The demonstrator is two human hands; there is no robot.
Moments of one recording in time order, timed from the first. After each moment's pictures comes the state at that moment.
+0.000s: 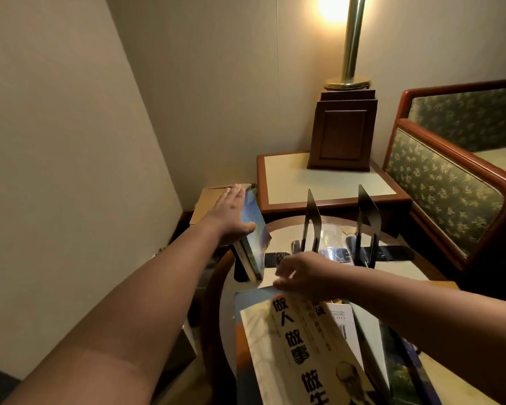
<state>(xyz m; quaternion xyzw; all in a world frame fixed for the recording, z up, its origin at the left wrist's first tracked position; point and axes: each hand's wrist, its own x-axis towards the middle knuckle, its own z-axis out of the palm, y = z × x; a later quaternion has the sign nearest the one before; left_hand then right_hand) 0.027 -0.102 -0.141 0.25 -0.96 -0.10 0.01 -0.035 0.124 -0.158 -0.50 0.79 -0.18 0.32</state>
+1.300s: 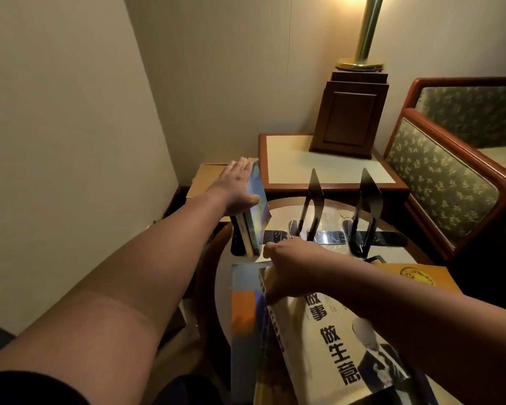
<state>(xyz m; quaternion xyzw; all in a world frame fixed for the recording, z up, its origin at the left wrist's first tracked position) 0.018 -0.107 -0.156 0.25 -0.96 -0.10 0.05 0.015 0.114 -0.153 -0.56 0.81 0.00 0.18</state>
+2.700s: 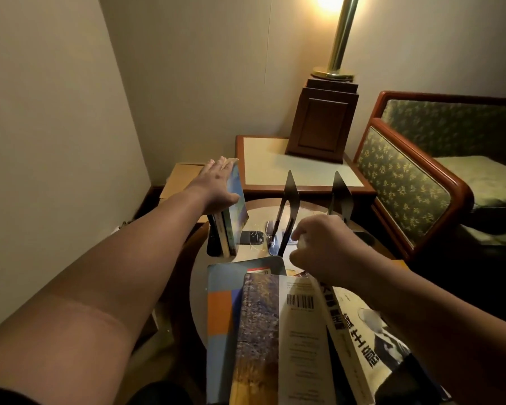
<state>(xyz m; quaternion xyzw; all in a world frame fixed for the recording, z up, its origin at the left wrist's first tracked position) 0.014 -0.111 -0.160 0.24 -0.96 -0.11 0.06 0.009 0.178 -0.091 -0.40 0.88 -0.20 0.14</state>
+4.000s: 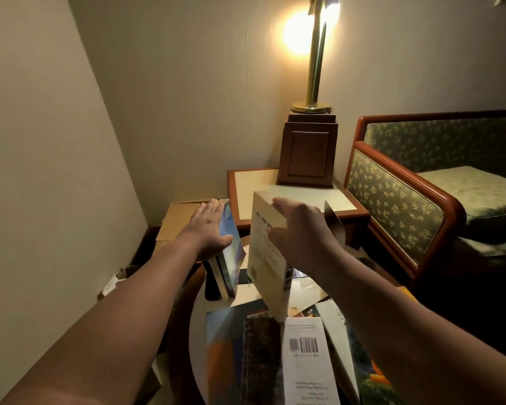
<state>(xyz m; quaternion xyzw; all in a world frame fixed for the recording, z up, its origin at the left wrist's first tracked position) 0.012 -0.106 -0.153 0.23 -0.97 -0.11 0.05 -0.031 0.130 -0.079 -0.43 0.83 -0.37 -0.02</state>
